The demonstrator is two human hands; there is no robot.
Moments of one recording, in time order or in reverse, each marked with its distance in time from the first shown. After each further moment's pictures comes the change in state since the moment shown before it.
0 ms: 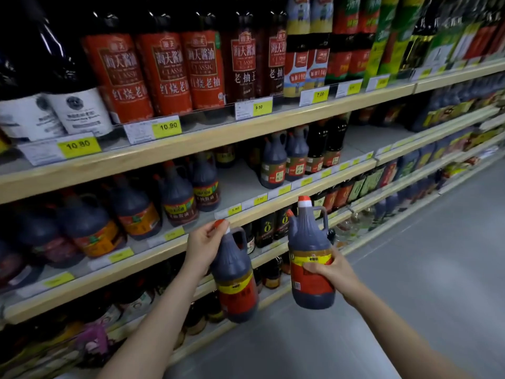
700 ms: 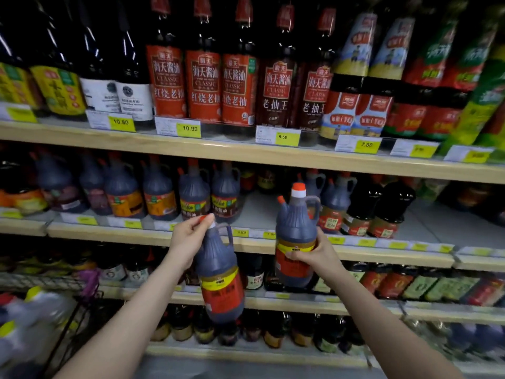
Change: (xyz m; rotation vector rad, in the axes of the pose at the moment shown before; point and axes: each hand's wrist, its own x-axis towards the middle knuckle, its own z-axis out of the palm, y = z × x) left_hand 0.012 0.022 0.059 -0.219 0.545 -0.006; right_hand 0.176 -0.071 -0.045 -0.171 -0.452 -0.358
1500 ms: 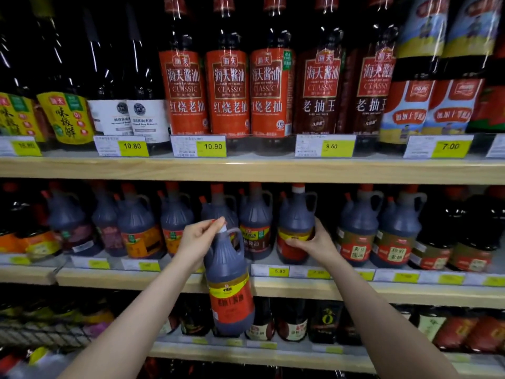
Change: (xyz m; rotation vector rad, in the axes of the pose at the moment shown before) left_hand 0.127 -0.022 -0.026 0.032 -0.085 0.102; right_hand 0.176 0.031 0.086 -0.061 0.081 -0.212
